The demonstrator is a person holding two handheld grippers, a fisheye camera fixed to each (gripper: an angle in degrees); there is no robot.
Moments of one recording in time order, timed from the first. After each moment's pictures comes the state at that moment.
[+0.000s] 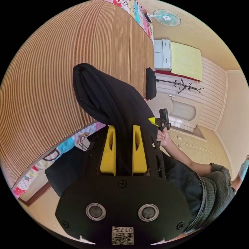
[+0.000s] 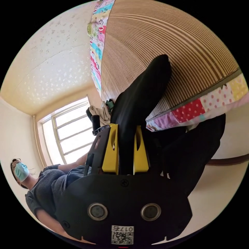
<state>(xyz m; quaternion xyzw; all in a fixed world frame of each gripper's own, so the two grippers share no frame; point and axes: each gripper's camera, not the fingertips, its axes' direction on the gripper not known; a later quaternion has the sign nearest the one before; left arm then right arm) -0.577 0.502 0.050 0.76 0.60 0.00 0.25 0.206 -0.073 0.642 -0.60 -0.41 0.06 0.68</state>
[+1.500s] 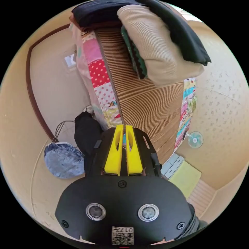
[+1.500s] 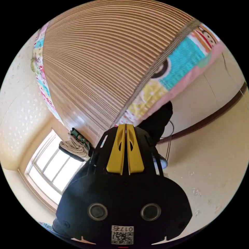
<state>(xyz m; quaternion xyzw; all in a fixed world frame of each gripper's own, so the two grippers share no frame) -0.245 0.378 0.161 0.44 0.80 -0.38 -0.14 0.175 -0.129 0.856 -0.66 -0.18 0.10 0.72</state>
